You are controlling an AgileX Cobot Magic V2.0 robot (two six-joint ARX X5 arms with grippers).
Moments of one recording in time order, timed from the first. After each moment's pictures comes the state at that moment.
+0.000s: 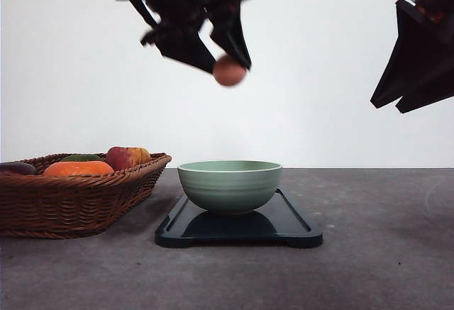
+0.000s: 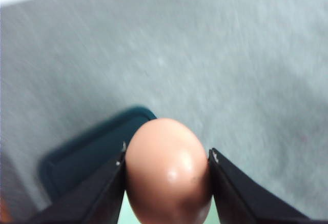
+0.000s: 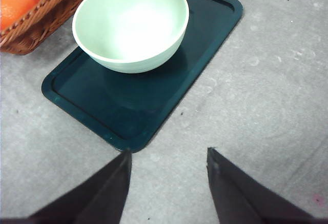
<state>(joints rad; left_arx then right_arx) -0.64 1.67 1.33 -0.23 0.08 -0.07 0.40 0.90 0.62 -0.38 -0.23 -0.04</state>
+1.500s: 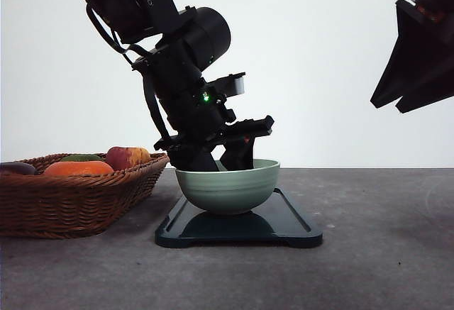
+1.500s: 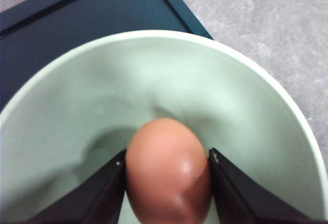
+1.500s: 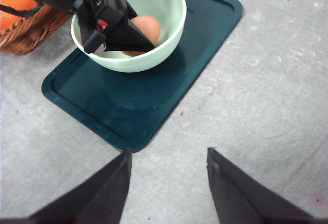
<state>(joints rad) -0.65 1.96 1.33 -0.24 0.08 -0.07 0.40 0.90 0.62 -0.38 -0.23 -0.04</state>
